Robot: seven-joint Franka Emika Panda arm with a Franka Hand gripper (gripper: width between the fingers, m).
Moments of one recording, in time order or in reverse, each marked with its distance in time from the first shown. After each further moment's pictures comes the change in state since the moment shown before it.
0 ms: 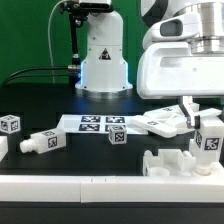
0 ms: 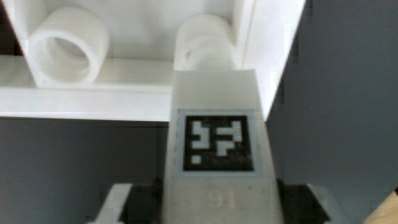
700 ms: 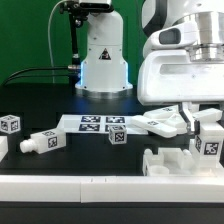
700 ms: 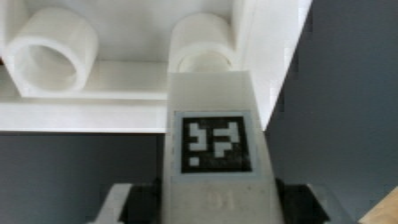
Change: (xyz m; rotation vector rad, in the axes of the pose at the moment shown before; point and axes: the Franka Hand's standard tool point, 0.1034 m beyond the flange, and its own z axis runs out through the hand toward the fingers) arm -0.014 -0.004 0.005 -0.010 0.093 0.030
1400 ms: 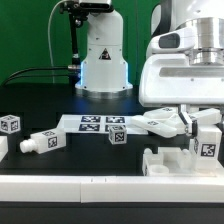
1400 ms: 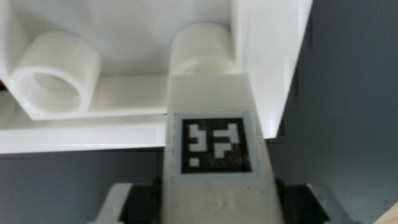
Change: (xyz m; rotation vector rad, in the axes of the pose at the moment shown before) arm -0.005 0.000 0.003 -0.051 0.012 0.062
